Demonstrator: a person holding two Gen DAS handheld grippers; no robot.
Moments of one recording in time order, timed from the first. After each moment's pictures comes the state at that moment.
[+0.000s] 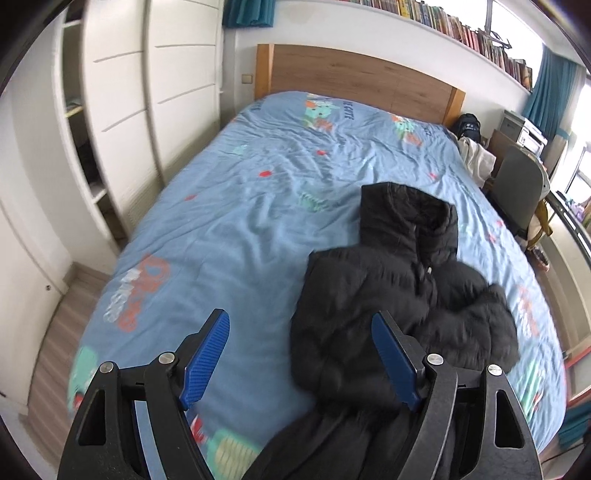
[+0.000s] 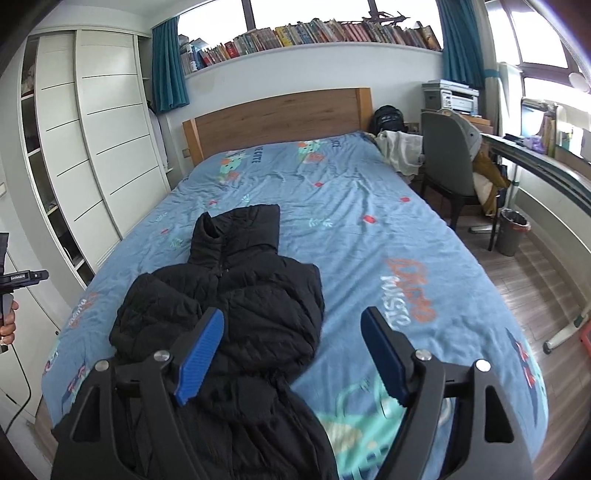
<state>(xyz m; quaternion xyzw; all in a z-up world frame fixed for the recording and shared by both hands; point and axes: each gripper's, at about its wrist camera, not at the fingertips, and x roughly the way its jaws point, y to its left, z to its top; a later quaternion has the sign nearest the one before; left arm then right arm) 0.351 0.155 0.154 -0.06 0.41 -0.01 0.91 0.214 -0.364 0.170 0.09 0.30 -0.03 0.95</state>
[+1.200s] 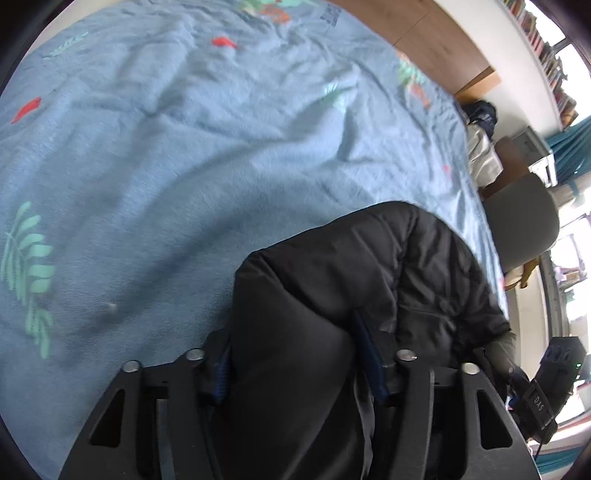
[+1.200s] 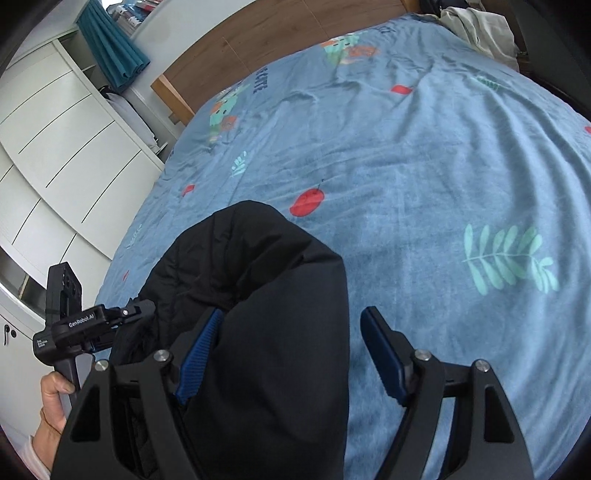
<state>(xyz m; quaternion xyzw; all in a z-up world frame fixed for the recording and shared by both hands) 0.848 0.016 -0.086 -0.21 0.54 -0.12 0.81 0.816 -0.368 -0.067 0.24 0.41 0.08 0.88</state>
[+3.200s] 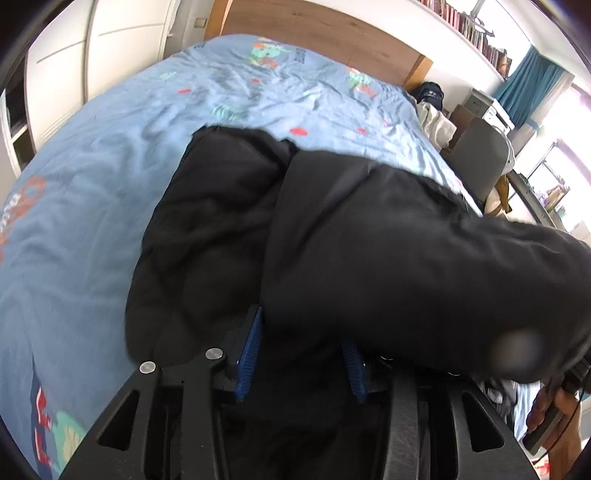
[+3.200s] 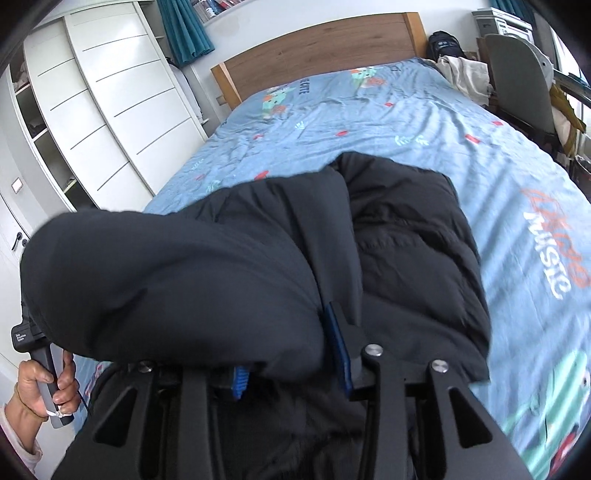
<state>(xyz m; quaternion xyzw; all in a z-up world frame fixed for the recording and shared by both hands) 0.364 0.077 -0.012 -0.12 0.46 -0.12 0.87 0.327 -0.271 0.007 0.15 0.39 0.08 0.91</state>
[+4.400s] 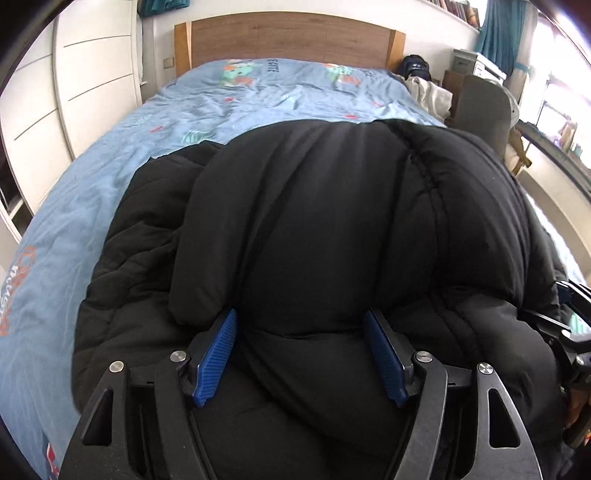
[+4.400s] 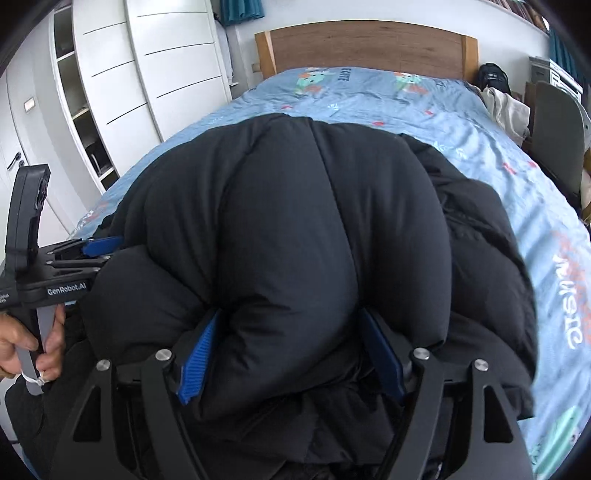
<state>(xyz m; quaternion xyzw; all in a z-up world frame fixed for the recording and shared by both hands) 0.414 0.000 -0.061 0.01 0.42 -0.09 0.90 0.373 -0.218 -0.048 0.02 0.39 0.11 0.91</state>
